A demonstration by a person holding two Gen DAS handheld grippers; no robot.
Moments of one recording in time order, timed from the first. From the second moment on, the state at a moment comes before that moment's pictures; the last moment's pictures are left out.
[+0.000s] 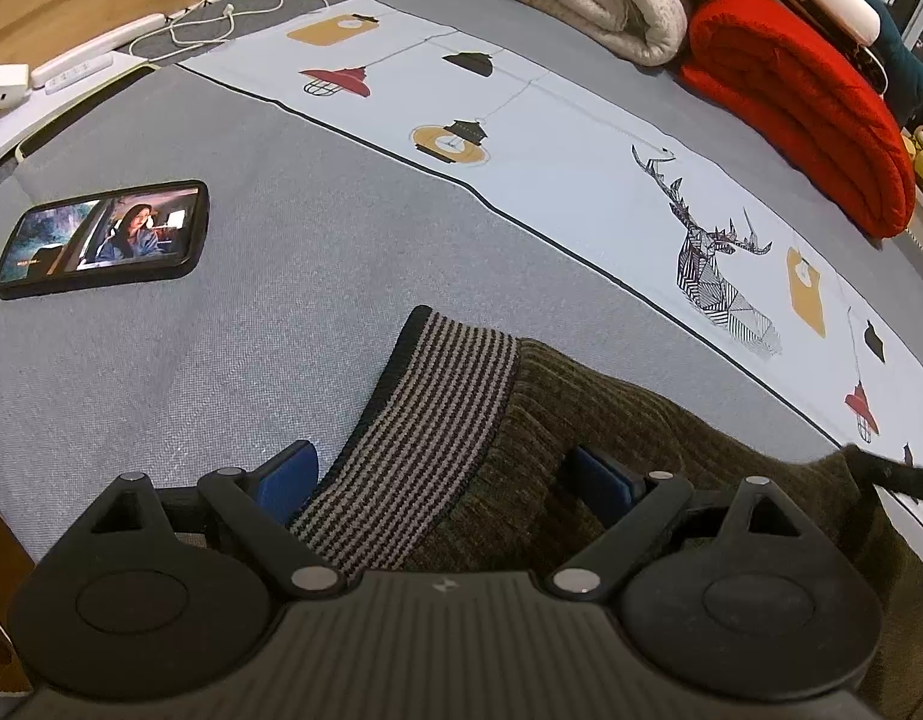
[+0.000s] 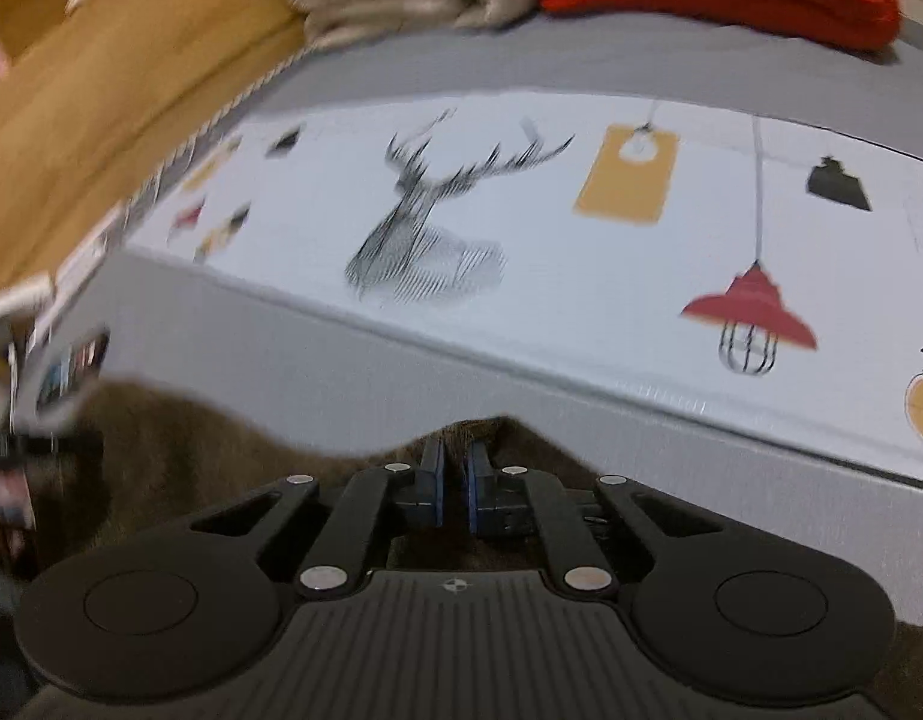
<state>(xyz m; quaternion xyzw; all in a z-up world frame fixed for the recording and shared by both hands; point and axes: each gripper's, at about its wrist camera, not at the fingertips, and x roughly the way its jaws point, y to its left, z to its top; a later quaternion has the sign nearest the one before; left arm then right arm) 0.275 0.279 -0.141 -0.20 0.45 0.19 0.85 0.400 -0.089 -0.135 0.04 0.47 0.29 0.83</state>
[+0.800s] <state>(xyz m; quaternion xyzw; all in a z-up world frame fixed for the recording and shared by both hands) 0.276 0.271 -0.140 -0.18 0.45 0.19 0.85 0.364 -0.096 -0.151 -0.04 0.43 0.23 0.87</state>
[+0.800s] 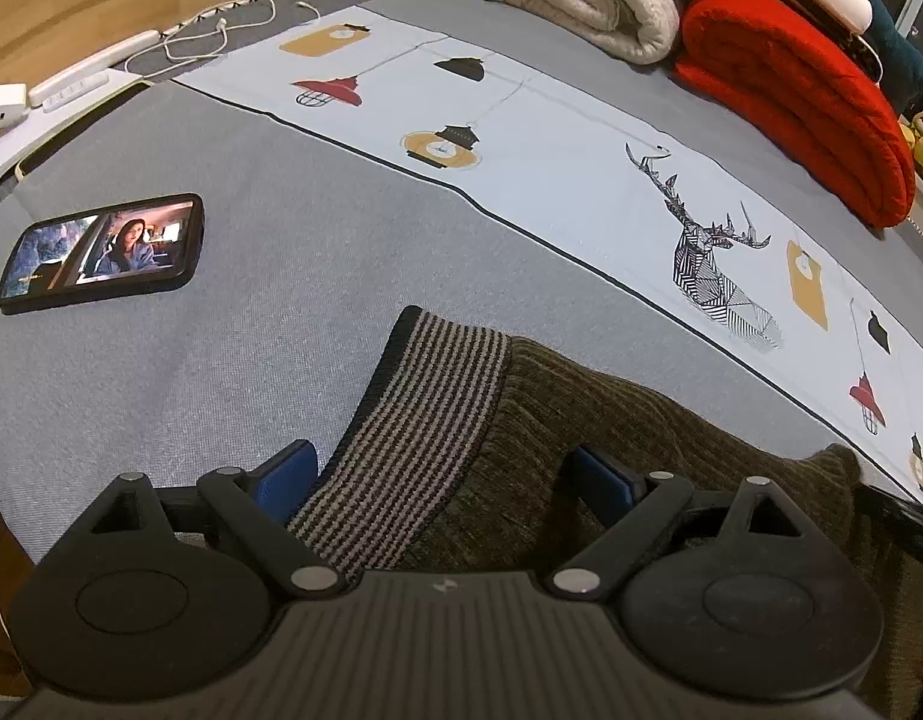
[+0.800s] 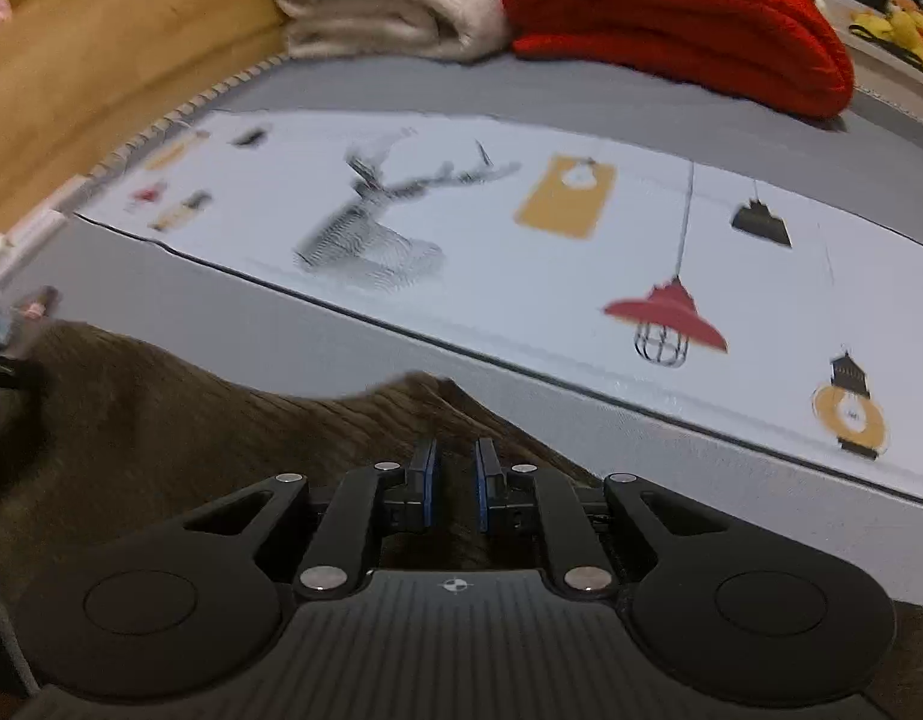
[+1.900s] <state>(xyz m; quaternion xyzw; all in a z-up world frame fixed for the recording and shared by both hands) 0.236 0.178 -0.105 -0.07 0.38 0.08 0.92 0.197 -0.247 -0.143 -0.07 0.49 0.11 0.86</state>
